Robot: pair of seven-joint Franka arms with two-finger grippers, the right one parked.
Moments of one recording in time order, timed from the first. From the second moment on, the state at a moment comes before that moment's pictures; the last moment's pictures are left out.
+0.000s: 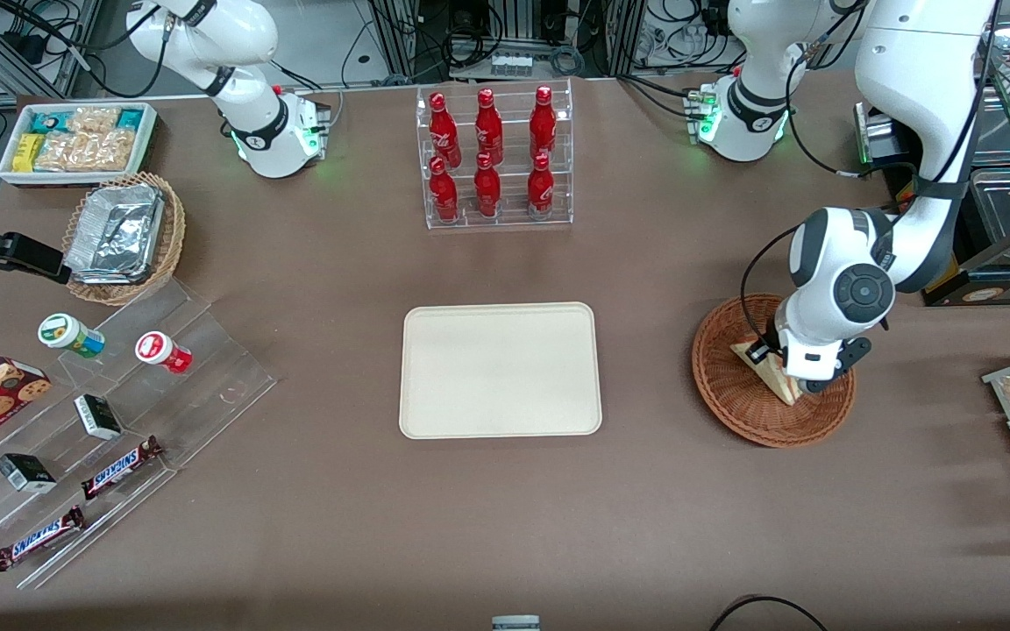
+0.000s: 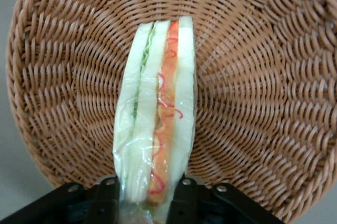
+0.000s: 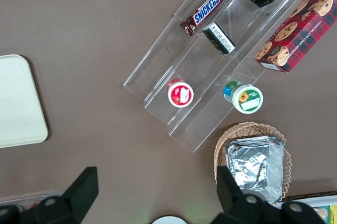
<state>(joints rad) -0.07 0.31 -0.08 -2.13 0.09 2.26 -0.84</state>
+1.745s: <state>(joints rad) -0.54 0.62 -0.20 -1.55 0.10 2.06 -0.76</state>
